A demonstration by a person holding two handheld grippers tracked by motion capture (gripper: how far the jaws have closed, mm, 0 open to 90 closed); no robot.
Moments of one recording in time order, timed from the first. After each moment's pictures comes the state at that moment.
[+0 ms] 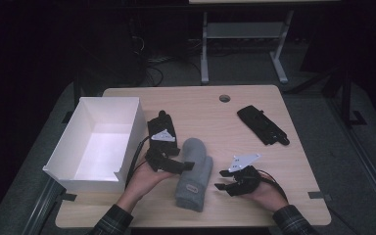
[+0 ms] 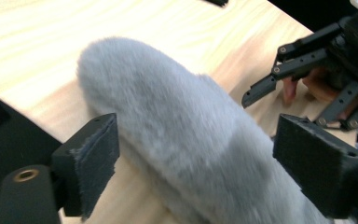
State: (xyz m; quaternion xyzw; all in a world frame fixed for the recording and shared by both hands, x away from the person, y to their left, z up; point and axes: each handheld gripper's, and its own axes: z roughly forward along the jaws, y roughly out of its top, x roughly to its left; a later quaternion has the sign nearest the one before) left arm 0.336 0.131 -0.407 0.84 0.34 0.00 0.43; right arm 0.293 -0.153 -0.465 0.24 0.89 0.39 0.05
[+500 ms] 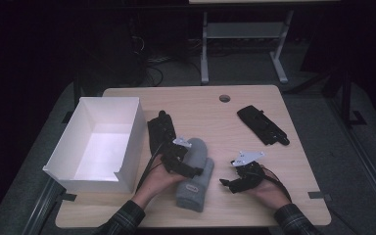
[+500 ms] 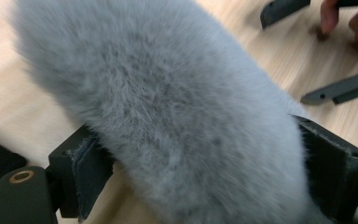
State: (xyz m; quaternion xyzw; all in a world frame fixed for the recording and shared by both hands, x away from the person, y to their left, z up) left arm 0.351 0.098 -0.454 0.88 0.32 -0.01 0.35; right arm 0.305 -0.166 -0.475 0.30 0.87 0.37 0.12
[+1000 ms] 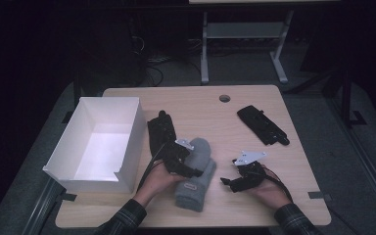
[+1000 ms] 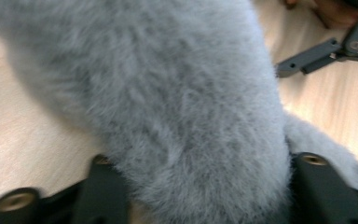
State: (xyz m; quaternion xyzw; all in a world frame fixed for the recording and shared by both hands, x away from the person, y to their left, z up) left arm 0.355 0.095 -0.456 0.89 0.28 -0.07 0.34; right arm 0.308 -0.171 -0.481 0.30 0.87 0.38 0.12
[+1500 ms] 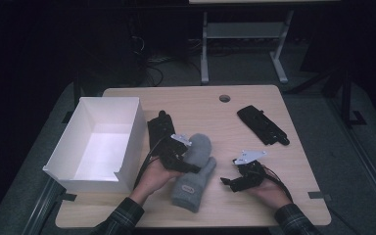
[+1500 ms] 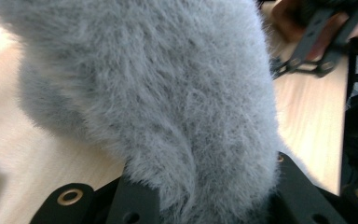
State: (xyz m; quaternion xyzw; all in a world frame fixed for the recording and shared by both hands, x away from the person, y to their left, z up) left arm 0.349 0.103 -0.419 0.89 0.27 -0.07 0.36; right arm 0.310 -0.171 -0.481 0.31 0.86 0.38 0.11
